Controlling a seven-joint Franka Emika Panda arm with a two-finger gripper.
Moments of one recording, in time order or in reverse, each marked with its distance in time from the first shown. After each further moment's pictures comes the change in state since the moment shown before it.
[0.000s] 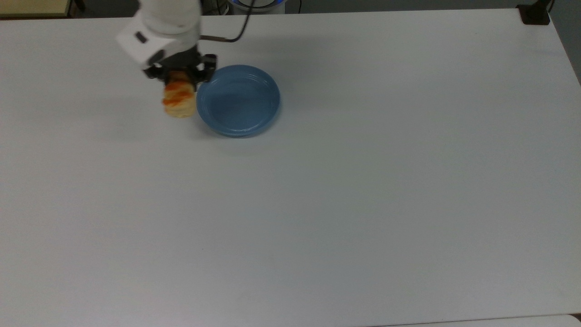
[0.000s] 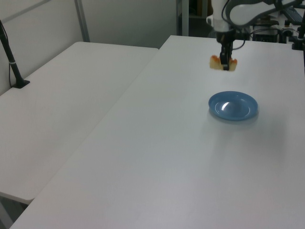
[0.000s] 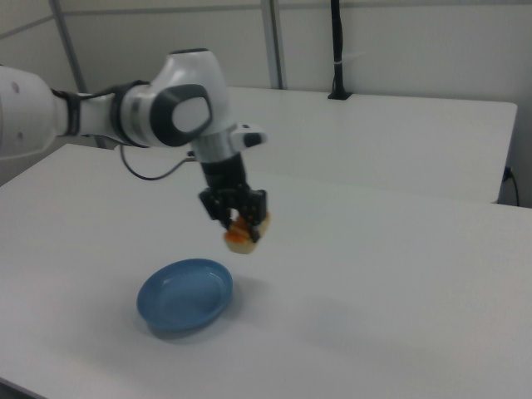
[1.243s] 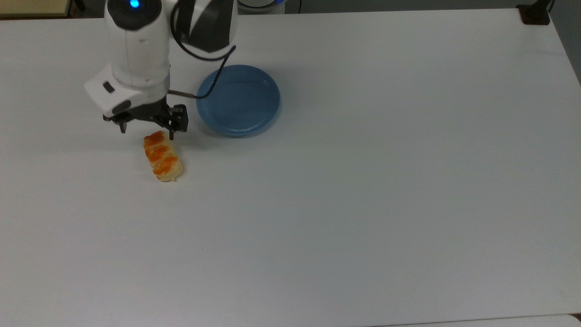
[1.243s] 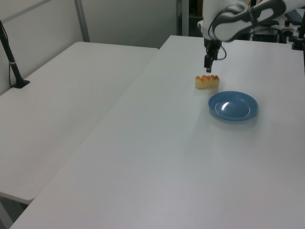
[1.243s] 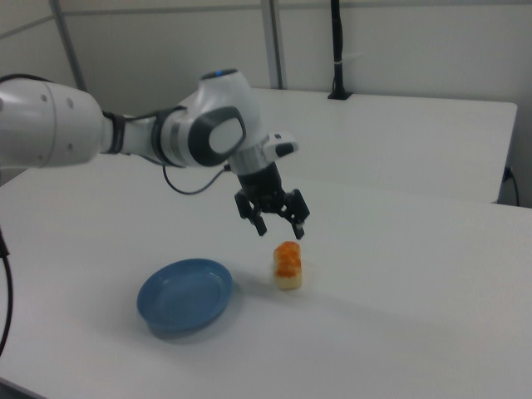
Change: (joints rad) arm -0.052 0.204 -0.026 0.118 0.005 0.214 0.021
